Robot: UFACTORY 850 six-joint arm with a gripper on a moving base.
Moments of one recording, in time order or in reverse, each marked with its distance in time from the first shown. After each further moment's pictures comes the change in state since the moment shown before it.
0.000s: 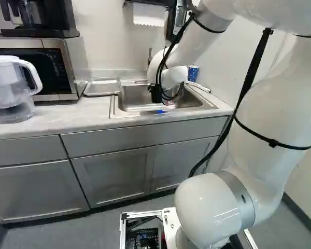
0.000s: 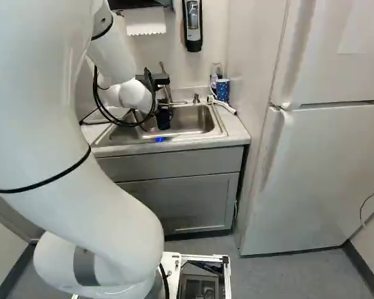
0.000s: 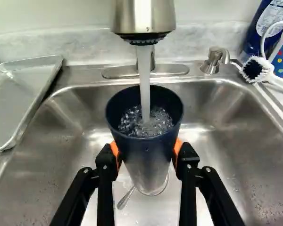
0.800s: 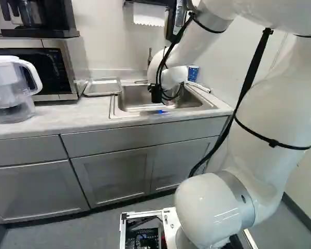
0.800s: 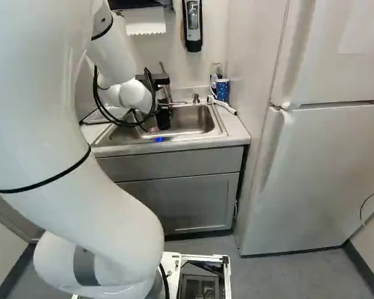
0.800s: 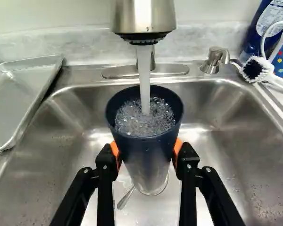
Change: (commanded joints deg) arm 0.0 0.0 0.0 0.0 0.0 0.0
